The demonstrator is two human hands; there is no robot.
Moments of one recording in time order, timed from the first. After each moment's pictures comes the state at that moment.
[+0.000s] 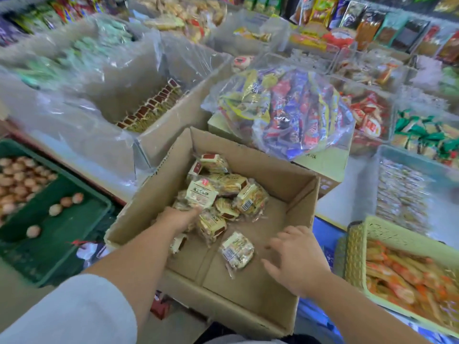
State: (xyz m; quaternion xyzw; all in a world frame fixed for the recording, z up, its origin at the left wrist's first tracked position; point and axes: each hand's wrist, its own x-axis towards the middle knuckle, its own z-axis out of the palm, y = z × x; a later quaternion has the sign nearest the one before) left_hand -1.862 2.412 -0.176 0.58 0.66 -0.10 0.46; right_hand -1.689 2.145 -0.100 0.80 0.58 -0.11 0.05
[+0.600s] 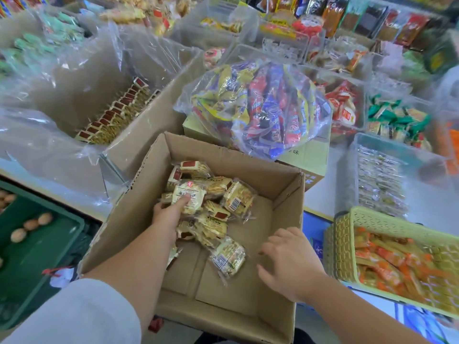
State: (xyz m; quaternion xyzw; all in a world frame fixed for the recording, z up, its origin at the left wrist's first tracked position) left_hand -1.814 2.424 -0.197 0.37 0.66 0.08 0.64; right_hand -1.690 2.147 -0.108 0.82 0.56 -0.10 0.04
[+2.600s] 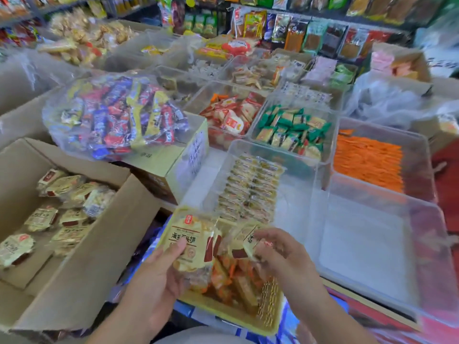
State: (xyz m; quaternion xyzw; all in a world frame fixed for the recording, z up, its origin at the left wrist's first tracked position) left_hand -1.600 1.970 -0.057 0.29 0.44 0.19 0.83; right_hand -1.421 1.813 -0.059 0.70 0.15 -0.40 -0.57
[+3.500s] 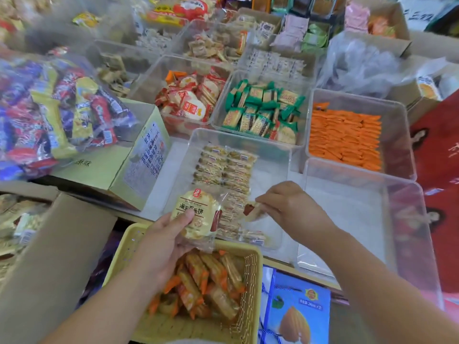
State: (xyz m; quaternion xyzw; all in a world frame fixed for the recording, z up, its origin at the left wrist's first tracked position) left_hand -1.465 2.006 -0.097 0.40 0.44 0.11 0.79; right_hand -1.246 1.825 -0.083 0.81 0.56 -0.07 -0.18
